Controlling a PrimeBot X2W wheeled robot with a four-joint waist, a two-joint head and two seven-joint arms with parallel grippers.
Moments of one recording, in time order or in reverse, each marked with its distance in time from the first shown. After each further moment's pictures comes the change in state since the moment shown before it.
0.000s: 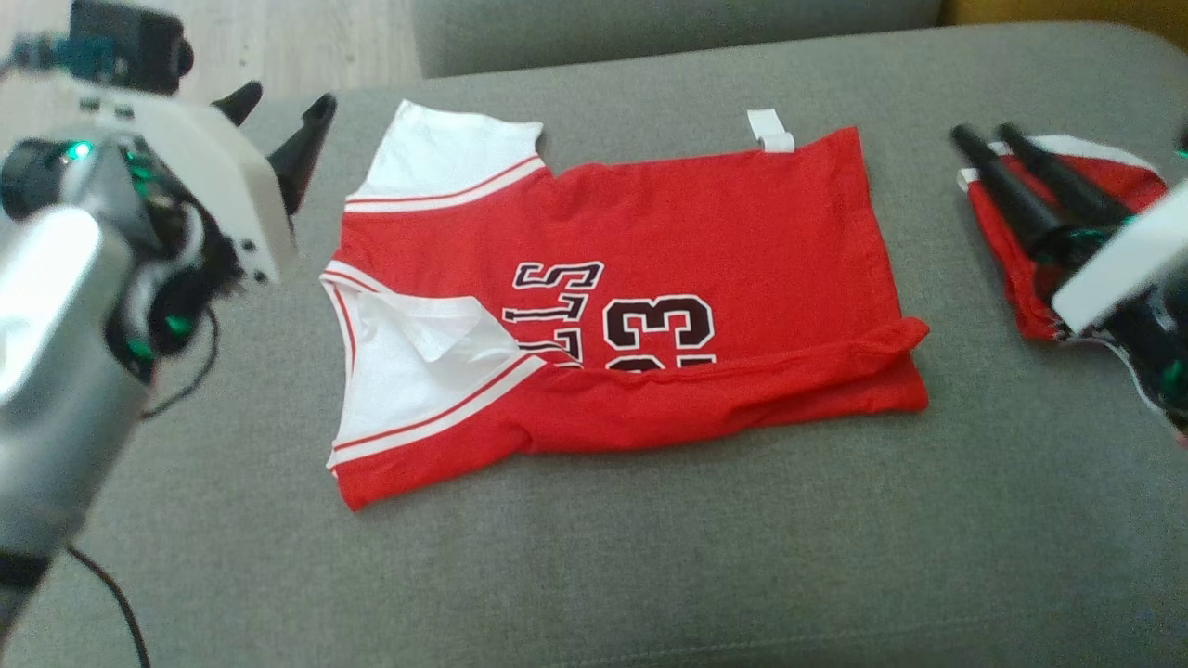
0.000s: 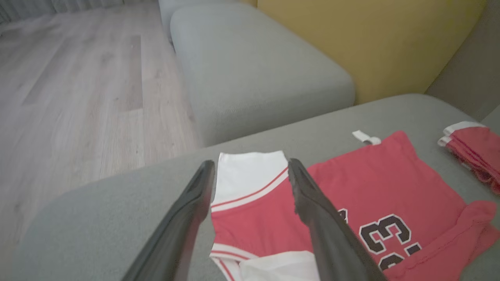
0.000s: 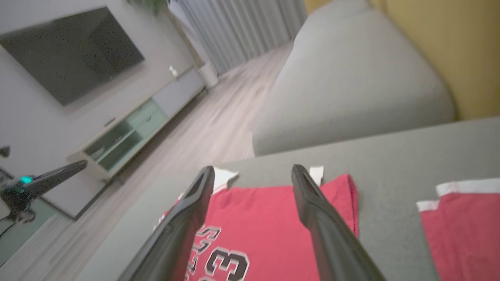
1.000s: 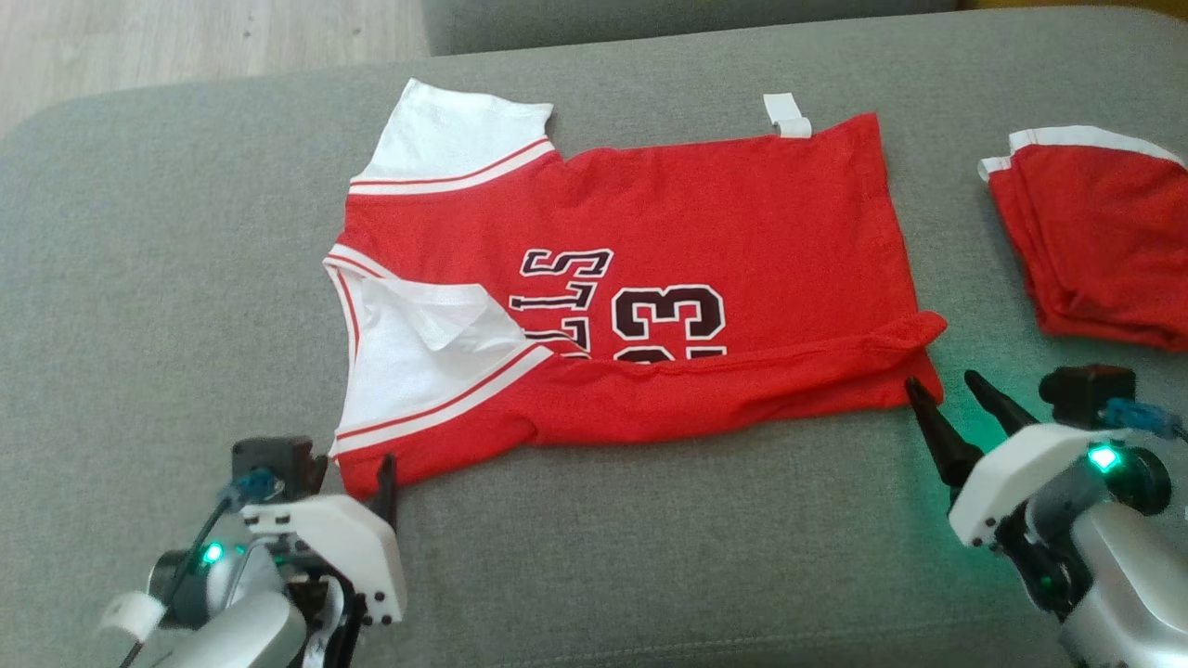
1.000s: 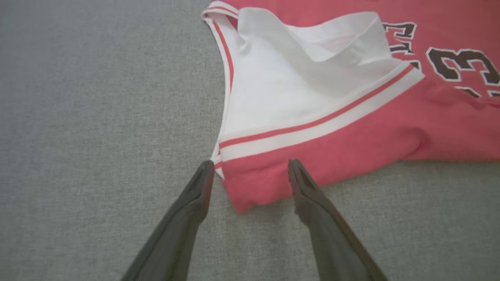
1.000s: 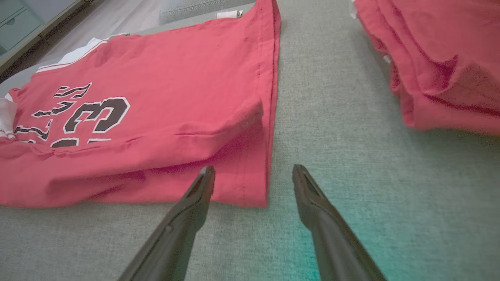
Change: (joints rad) left arm 0.655 -0.054 -0.038 -0.242 0.086 0.464 -0.309; right arm 0.500 0.412 -0.579 0.274 -0.871 0.000 0.013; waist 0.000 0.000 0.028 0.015
